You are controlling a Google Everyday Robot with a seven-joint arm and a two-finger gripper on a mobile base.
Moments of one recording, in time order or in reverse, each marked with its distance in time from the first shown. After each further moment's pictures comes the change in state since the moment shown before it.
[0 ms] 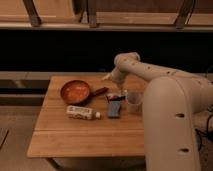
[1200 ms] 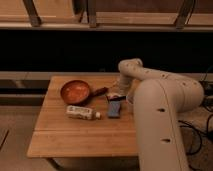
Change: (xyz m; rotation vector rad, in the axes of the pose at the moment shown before) arm -0.011 -0.074 0.051 0.183 0.049 0.238
